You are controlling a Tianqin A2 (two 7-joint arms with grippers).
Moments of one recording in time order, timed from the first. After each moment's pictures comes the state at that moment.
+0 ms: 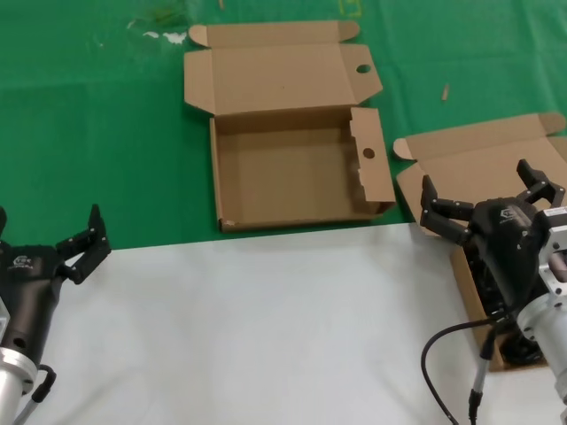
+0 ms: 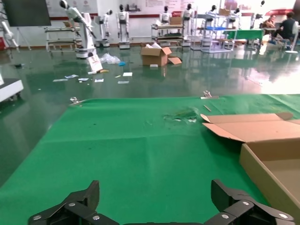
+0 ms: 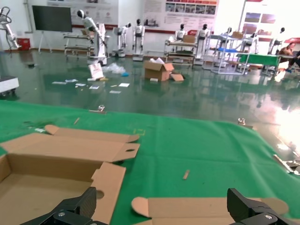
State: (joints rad) left arm 0.00 -0.30 1.60 -1.60 -1.80 0.00 0.00; right arm 0.01 0.26 -1.56 1.60 1.78 -0.06 -0.03
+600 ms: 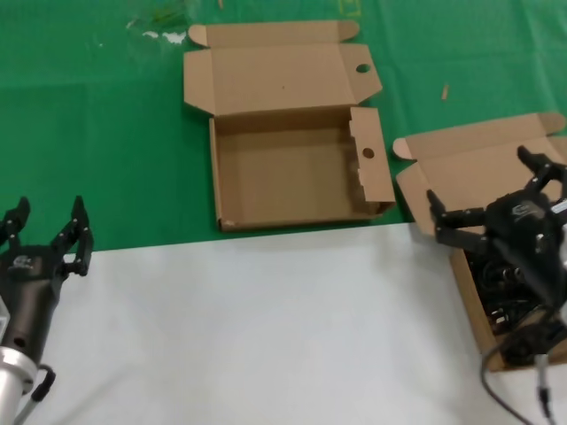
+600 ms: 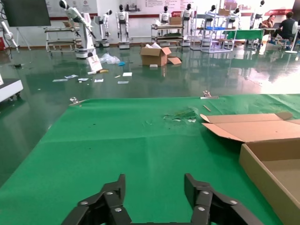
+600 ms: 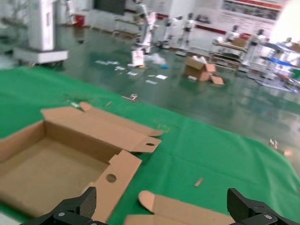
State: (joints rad) left arm 0.00 -0.30 1.60 -1.60 -1.80 0.00 0.00; right arm 0.02 0.62 -1.74 1.65 1.83 -0.02 0.05
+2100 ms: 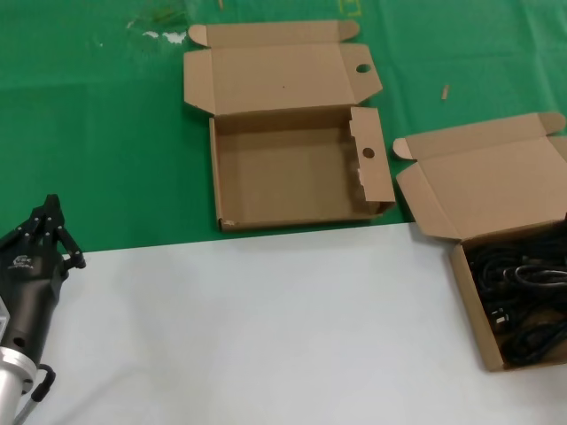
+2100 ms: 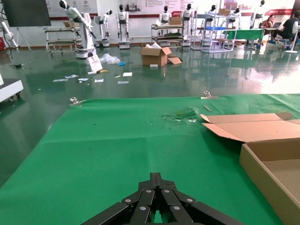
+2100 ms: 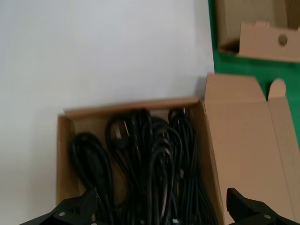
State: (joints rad) left arm 0.00 -0.30 1.60 -1.60 -1.80 0.00 0.00; right arm 0.48 1.16 -1.94 1.60 1.26 -1.07 0.13
